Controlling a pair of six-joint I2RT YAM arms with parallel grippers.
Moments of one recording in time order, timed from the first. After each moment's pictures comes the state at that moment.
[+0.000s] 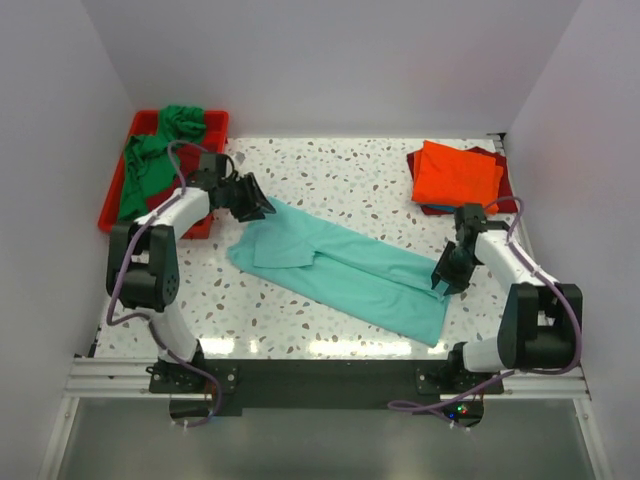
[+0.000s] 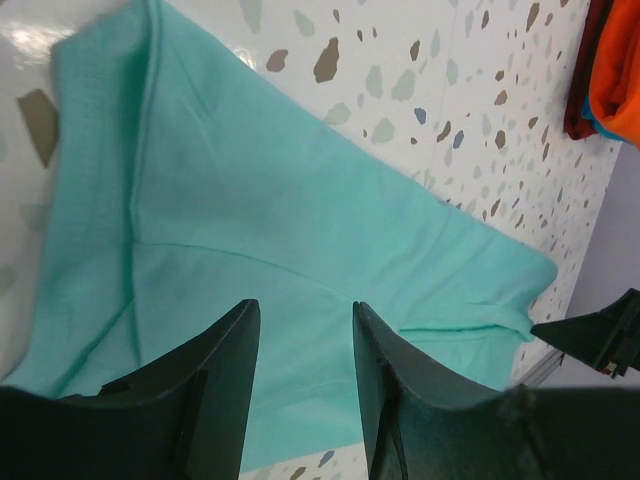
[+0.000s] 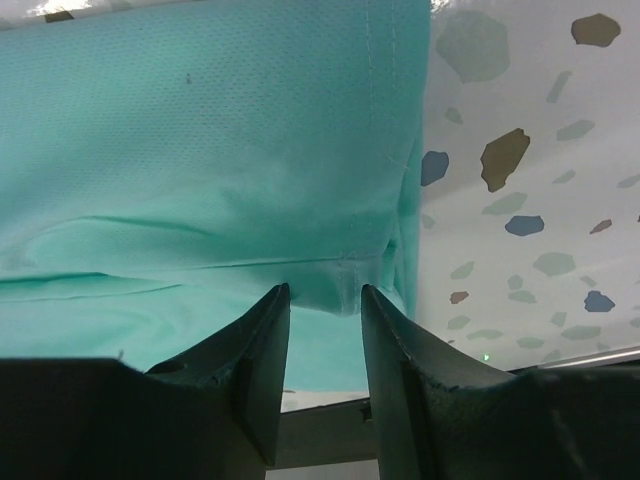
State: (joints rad) left arm -0.10 1.78 1.22 -0.37 0.48 -0.52; right arm -0.02 1.40 0.86 -0.90 0.00 0.54
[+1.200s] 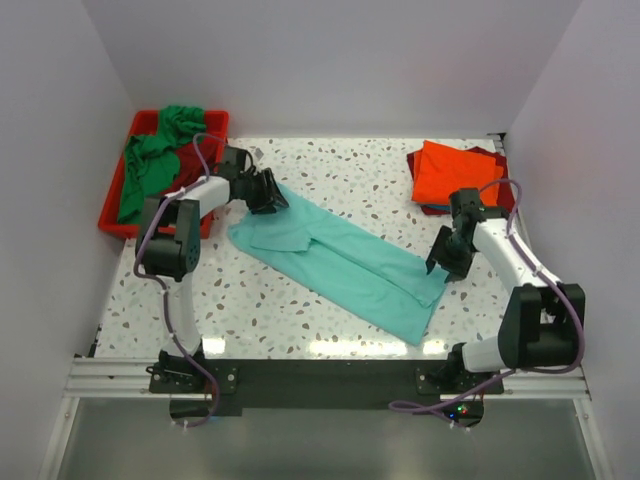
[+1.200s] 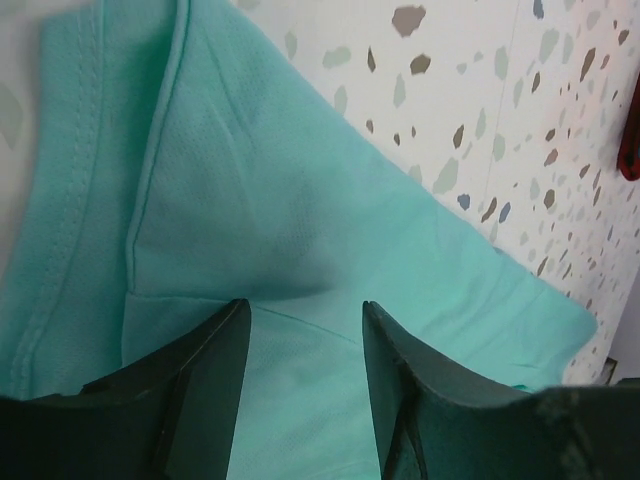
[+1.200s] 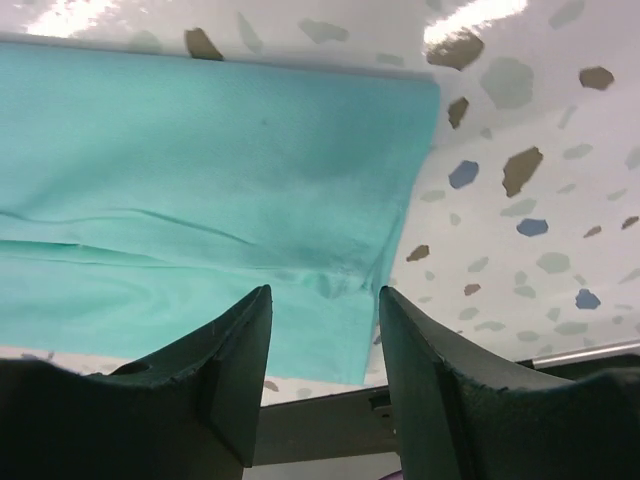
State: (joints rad) left arm -0.16 2.08 1.40 -0.27 0.50 -0.51; right arm 0.05 1.40 0.97 -0.98 0.03 0.53
